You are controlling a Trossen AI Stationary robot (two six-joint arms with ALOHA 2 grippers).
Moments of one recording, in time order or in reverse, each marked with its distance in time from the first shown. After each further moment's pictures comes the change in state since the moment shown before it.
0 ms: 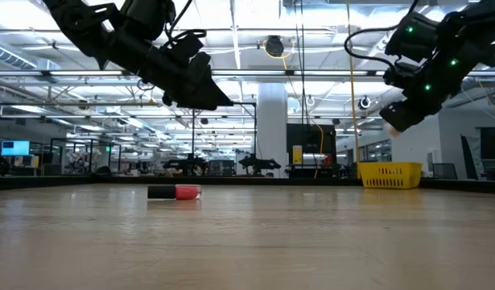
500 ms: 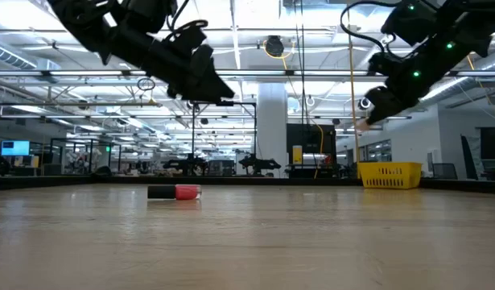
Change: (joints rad) left arm -0.023 0.002 0.040 -0.011 -0.003 0.052; right arm 0.106 0.038 0.037 0.184 -0.245 -0.110
